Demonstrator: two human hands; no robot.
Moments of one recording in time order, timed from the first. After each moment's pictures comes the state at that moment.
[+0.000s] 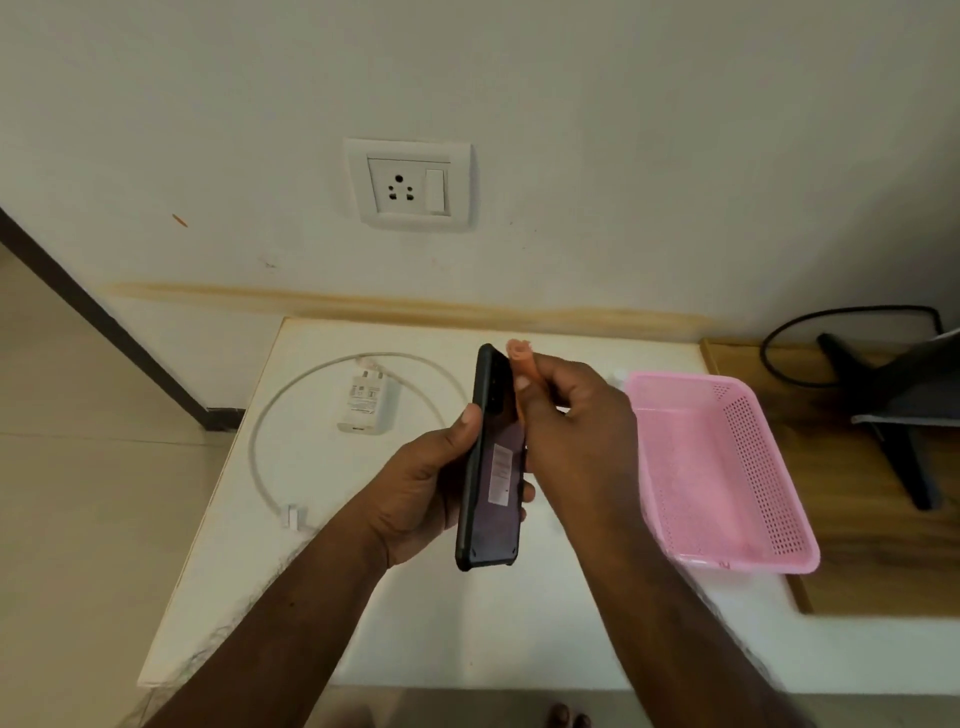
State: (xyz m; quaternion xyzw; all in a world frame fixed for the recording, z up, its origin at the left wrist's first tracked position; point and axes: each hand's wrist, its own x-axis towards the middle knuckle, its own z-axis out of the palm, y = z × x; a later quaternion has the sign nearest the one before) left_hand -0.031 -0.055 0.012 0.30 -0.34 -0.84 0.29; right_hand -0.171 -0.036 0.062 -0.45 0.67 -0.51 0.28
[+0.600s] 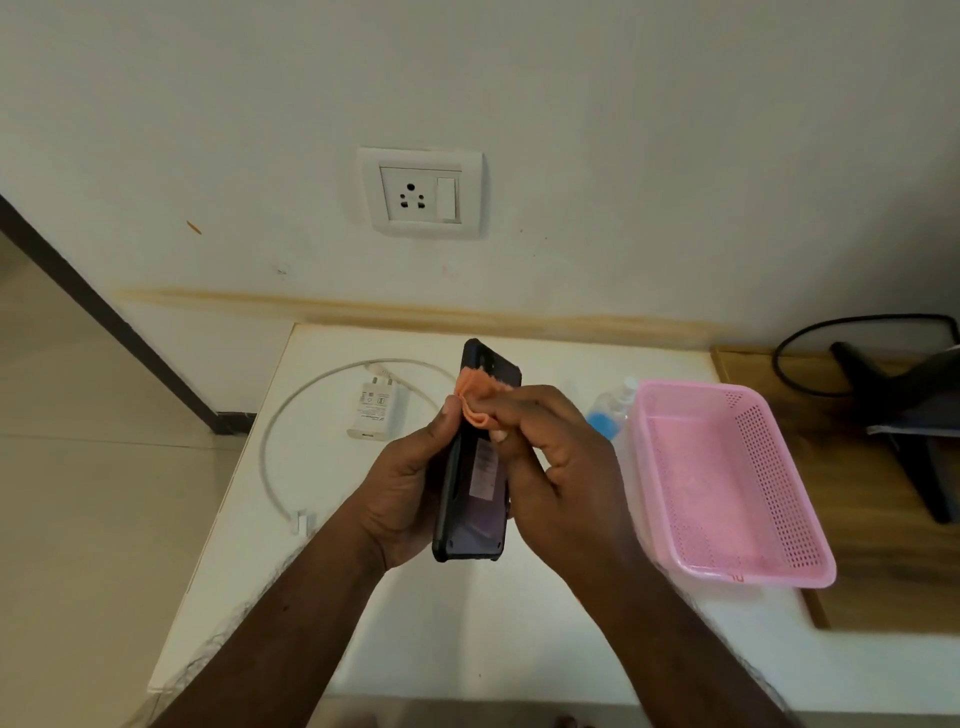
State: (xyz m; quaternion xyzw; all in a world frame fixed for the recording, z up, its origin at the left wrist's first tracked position) left_hand -0.023 -0.060 0.010 0.29 -0.27 -0.84 0.36; right_hand -0.168 -0.018 0.049 -0.67 0.52 -0.48 0.24
